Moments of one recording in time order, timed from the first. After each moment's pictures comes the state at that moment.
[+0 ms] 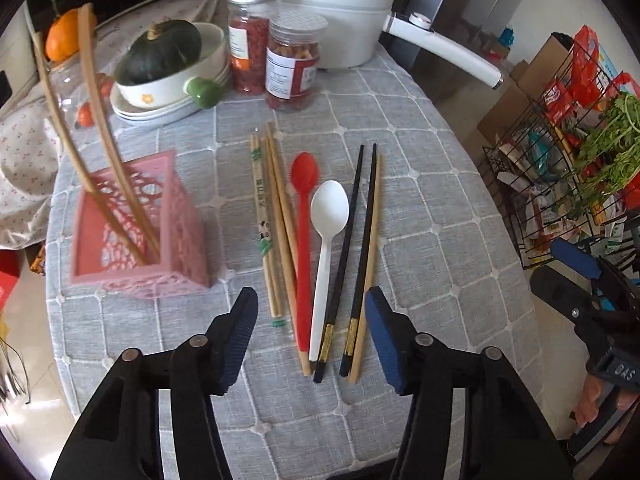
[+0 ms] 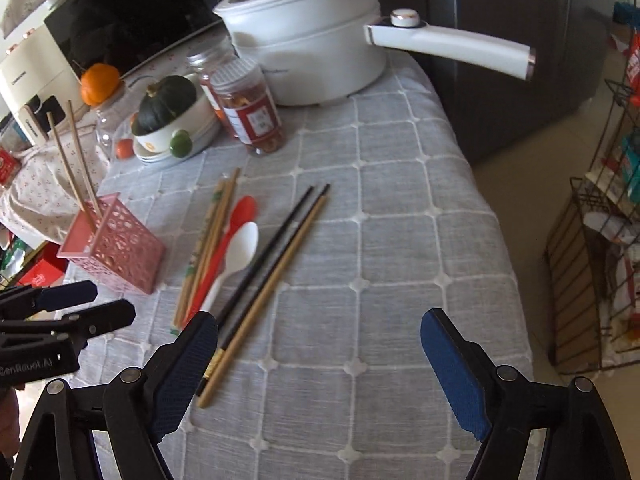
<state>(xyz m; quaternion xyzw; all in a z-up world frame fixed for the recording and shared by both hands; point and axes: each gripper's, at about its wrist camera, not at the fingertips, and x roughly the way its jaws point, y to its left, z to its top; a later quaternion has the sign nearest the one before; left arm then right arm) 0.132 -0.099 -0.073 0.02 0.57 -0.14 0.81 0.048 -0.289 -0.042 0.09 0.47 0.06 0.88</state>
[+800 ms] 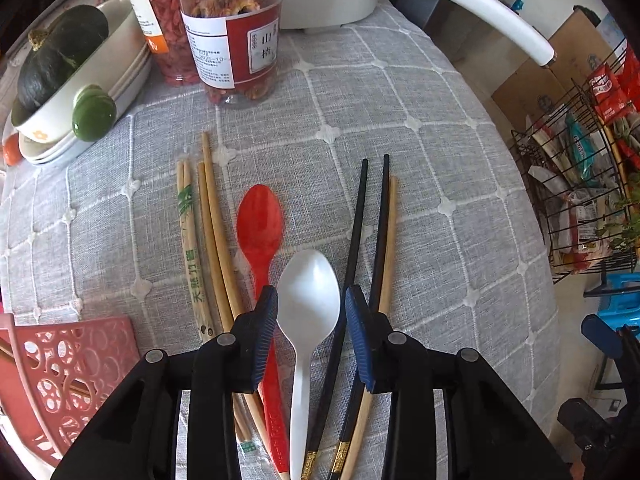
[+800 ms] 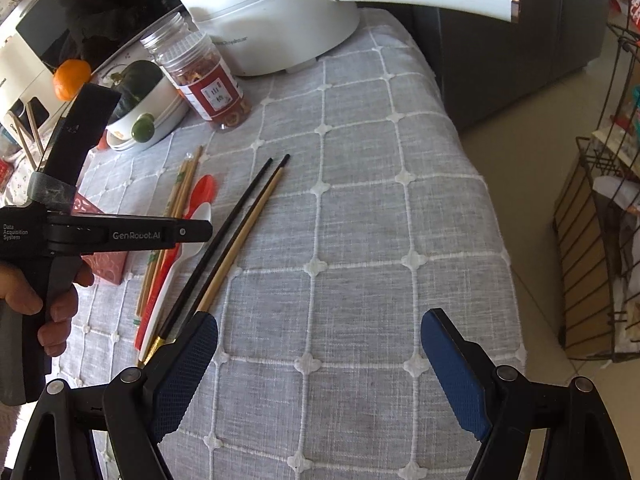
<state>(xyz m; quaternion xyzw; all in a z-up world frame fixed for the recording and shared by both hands) 0.235 -0.157 -0.139 0.05 0.63 -0.15 0.76 0.065 -0.321 -0.073 0.12 0.50 0.07 0.85</state>
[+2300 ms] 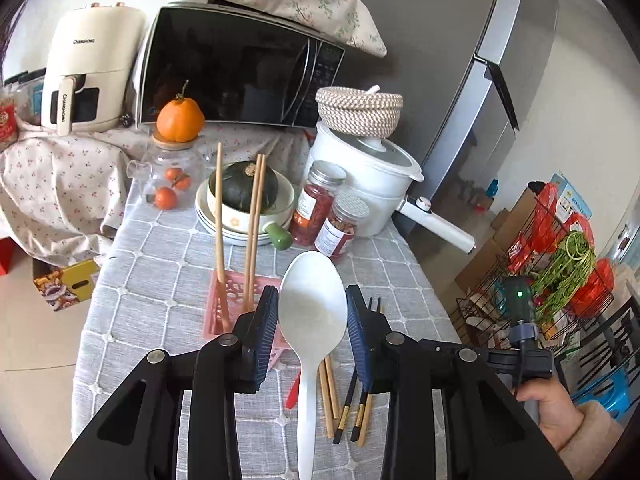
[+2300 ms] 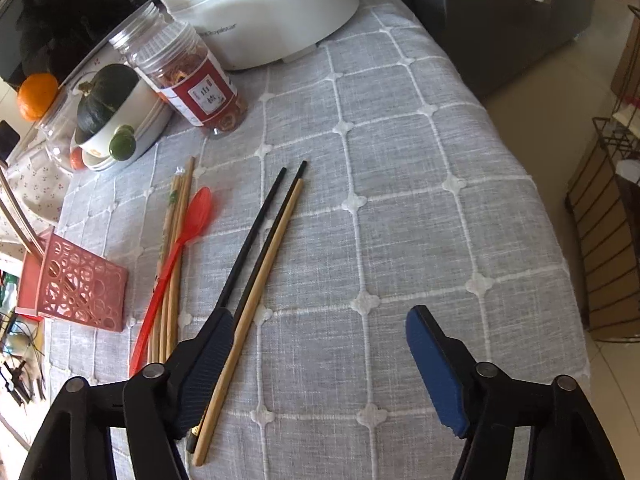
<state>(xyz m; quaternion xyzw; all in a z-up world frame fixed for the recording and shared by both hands) 0.071 0.024 0.013 -0.13 0.33 -0.13 0.93 0.122 -0.276 -0.091 0.14 0.54 0.03 0.83</state>
